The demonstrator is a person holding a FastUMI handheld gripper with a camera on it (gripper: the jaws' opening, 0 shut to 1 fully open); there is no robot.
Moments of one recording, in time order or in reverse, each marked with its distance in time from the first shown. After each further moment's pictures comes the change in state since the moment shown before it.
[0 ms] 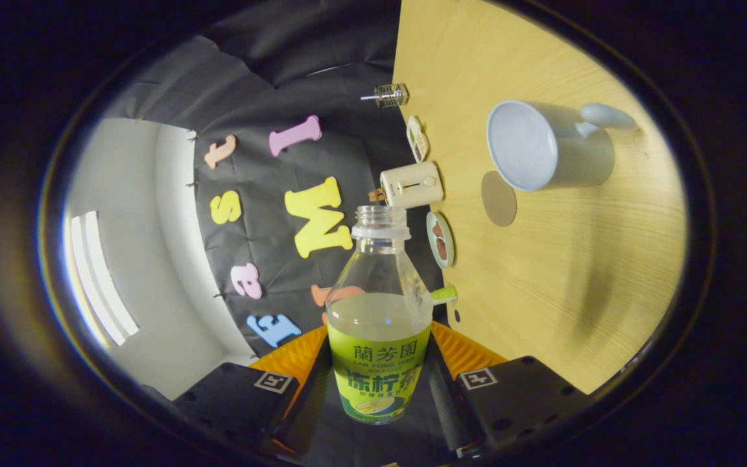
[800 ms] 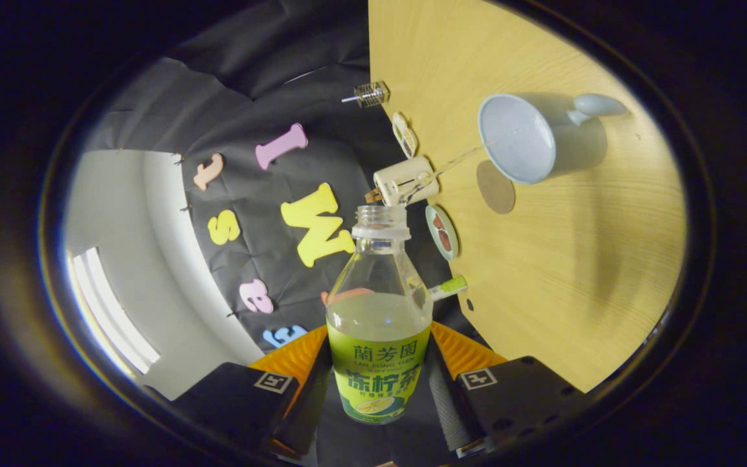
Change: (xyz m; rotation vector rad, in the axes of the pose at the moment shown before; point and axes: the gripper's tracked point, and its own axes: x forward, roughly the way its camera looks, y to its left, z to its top) arm 0.008 0.021 0.006 0.148 0.015 0.018
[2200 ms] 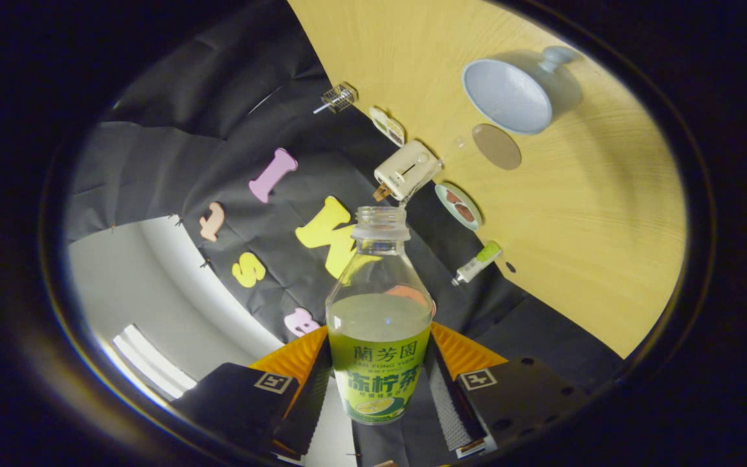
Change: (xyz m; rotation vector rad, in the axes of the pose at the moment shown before) arm -0.001 0.063 0.005 0.313 0.026 0.133
